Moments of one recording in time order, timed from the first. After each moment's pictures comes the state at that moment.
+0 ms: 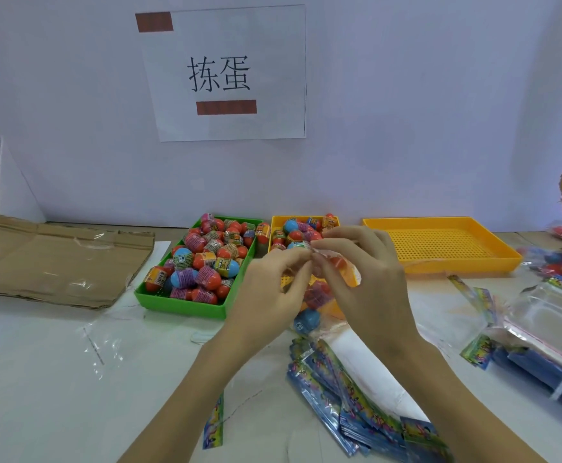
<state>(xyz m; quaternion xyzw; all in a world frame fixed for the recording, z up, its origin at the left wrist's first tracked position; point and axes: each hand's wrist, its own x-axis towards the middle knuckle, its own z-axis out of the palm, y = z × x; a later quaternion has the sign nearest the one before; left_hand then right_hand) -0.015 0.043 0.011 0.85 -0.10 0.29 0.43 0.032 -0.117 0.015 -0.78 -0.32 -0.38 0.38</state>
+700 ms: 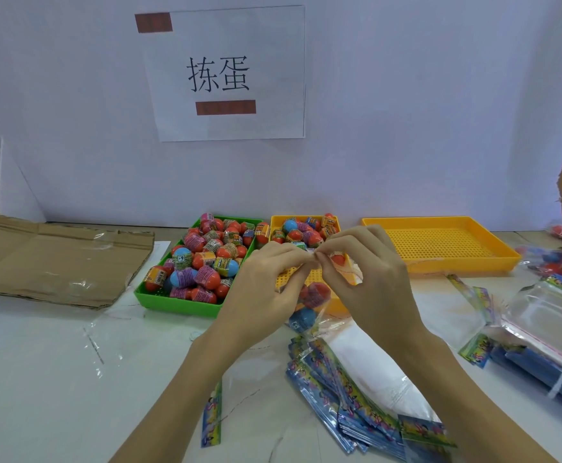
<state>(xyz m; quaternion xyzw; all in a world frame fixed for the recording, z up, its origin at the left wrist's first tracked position) -0.013 0.050 0.014 0.87 -0.15 0.32 0.35 0.041 -0.125 0.019 -0.76 -0.38 -0.40 0.34</state>
